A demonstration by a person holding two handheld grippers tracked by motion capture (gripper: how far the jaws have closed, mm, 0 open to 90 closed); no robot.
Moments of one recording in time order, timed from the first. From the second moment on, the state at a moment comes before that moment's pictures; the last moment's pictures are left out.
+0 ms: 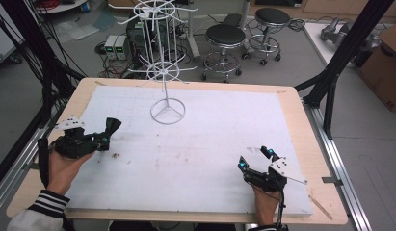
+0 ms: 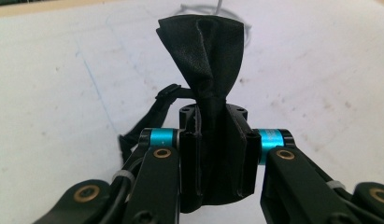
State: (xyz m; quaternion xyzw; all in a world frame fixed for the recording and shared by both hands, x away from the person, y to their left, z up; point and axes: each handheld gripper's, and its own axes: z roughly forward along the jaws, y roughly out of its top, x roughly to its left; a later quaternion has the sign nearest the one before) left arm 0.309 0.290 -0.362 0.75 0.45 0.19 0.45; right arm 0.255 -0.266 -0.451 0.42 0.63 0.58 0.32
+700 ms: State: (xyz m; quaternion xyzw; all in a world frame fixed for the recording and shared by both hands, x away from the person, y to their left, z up) left arm 0.334 0.269 -0.302 0.71 0.43 0.21 0.51; right arm 0.255 -0.266 -0.451 0.42 0.63 0.58 0.32
